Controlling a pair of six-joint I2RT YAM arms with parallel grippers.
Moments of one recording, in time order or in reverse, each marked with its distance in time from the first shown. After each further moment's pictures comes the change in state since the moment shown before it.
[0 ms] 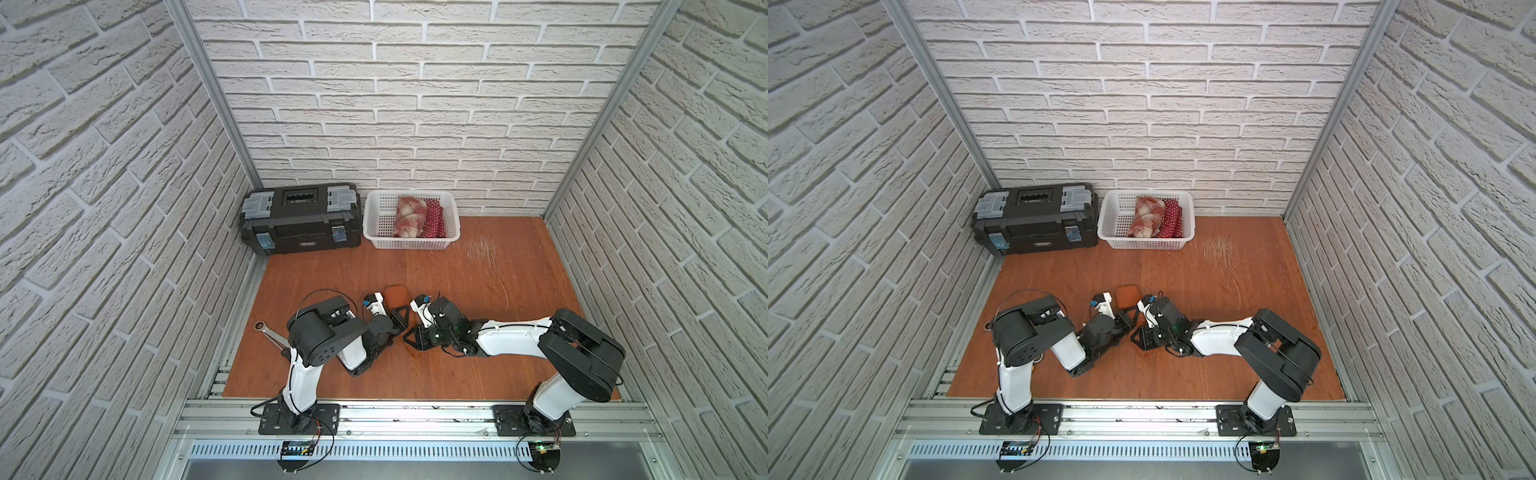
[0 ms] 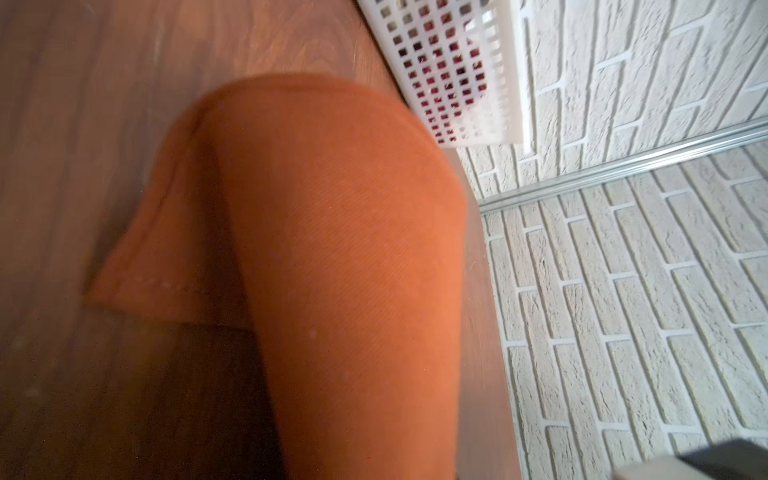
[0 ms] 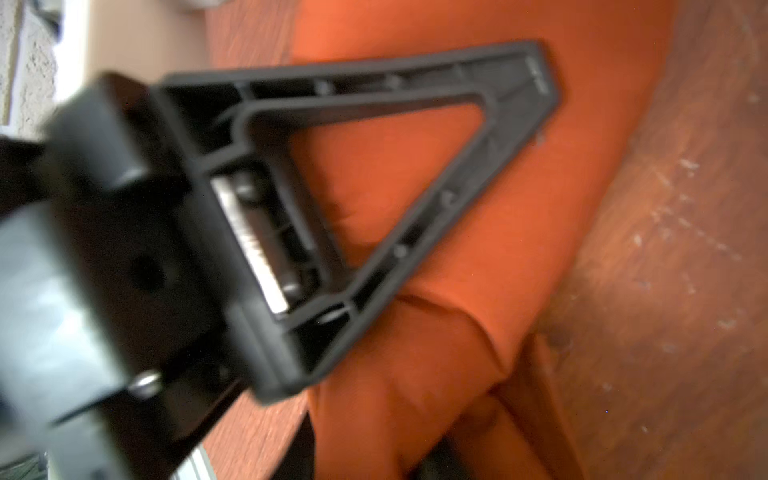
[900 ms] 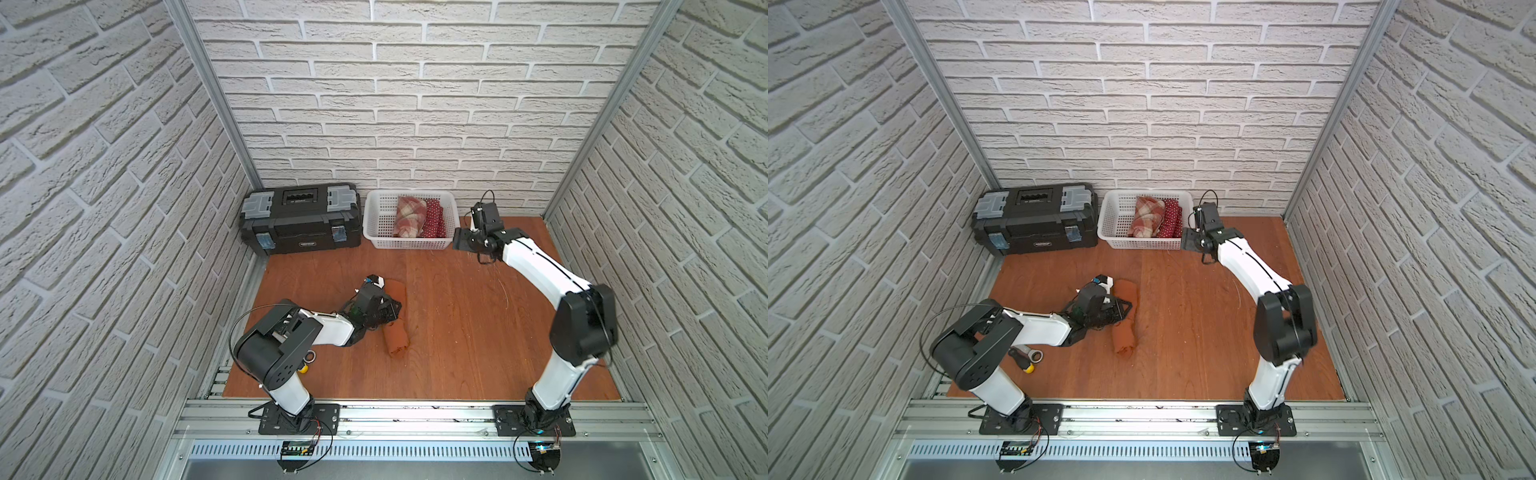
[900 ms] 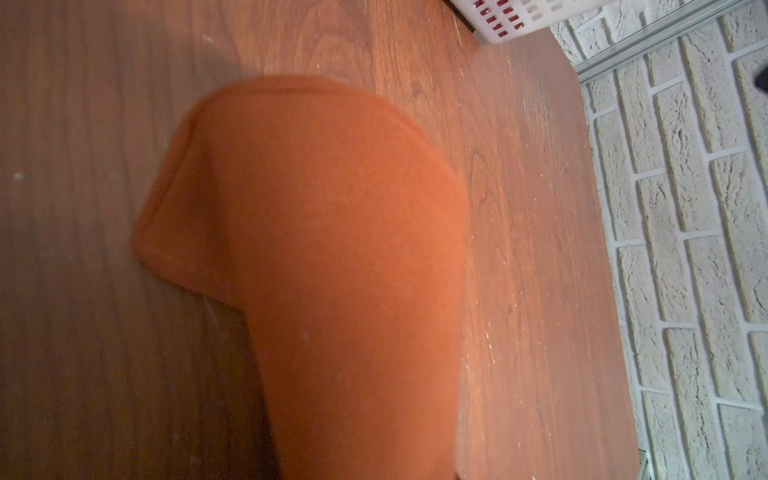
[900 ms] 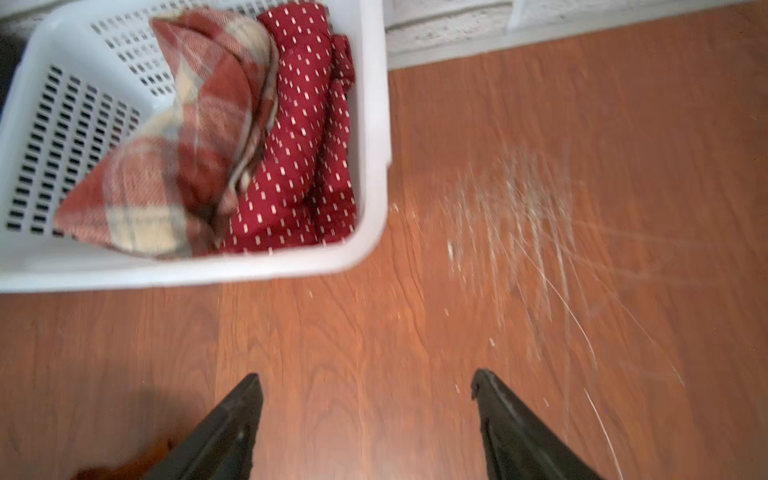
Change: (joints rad) left arm 0.208 -0.306 0.122 -0.728 0.324 0.373; right arm -0.579 0.320 1.013 -0.711 0.373 -0.248
